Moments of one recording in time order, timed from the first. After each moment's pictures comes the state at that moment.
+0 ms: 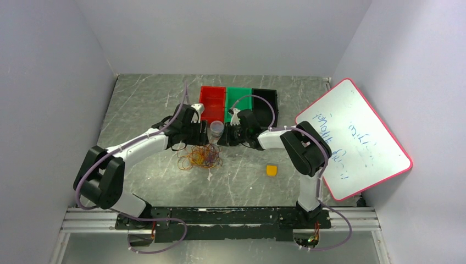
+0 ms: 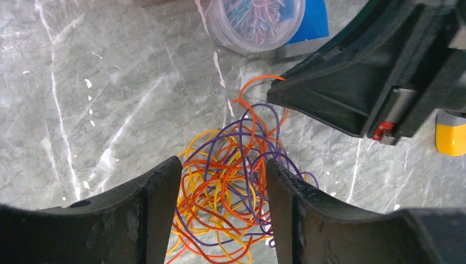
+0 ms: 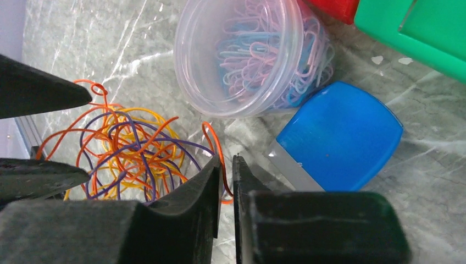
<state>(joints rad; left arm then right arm) -0.53 1.47 0.91 -0.28 0.07 -0.35 0.61 1.95 0.97 0.33 -0.44 0.48</state>
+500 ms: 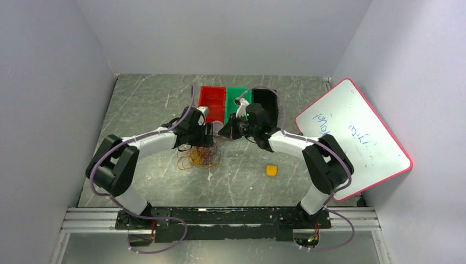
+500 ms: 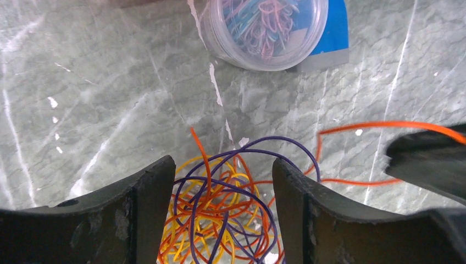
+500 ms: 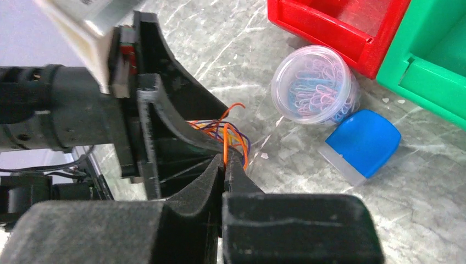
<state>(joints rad) -0.55 1.61 0.91 -0.17 0.06 -0.39 0.61 1.70 0.91 0.33 -0.42 0.48</state>
